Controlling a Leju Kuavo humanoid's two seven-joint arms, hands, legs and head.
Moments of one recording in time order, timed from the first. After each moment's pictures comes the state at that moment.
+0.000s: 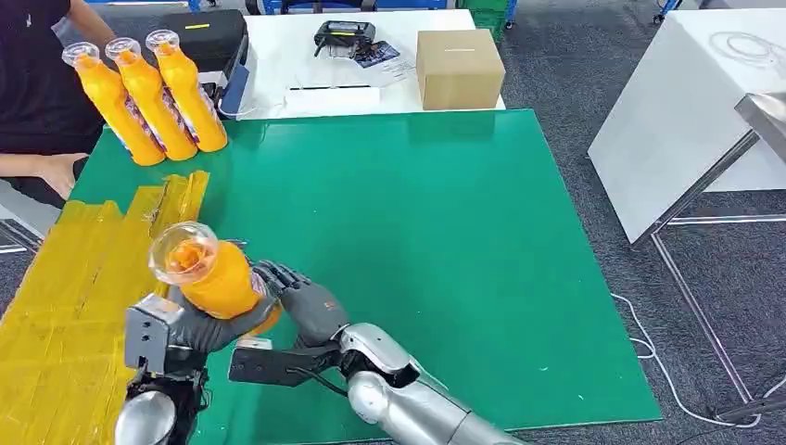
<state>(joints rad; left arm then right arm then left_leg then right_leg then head) 0.03 -0.17 -0.03 -1.74 -0.40 0.02 -0.33 -0.42 0.27 0.91 -0.99 0.61 -0.13 -0.02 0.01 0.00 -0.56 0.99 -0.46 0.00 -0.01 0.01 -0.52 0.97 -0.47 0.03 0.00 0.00</state>
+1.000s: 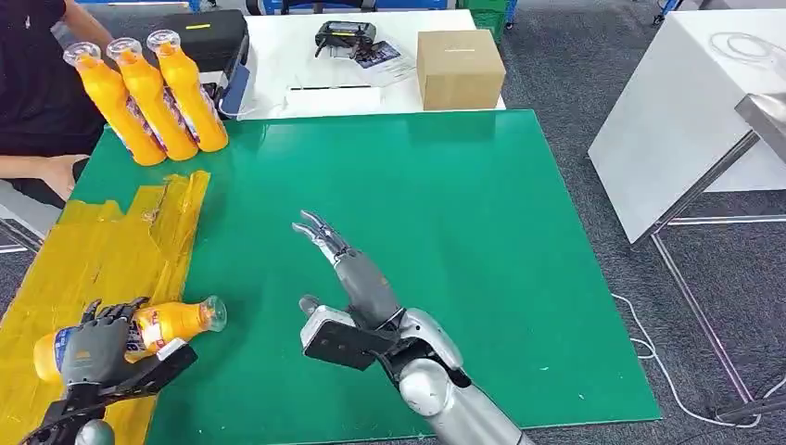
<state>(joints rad) 0.00 0.10 0.30 -1.22 -1.32 0.32 -0.30 -0.29 0.17 0.70 -1.39 0.48 -0.08 -0.17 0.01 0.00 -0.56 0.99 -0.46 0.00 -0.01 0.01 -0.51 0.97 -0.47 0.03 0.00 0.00</state>
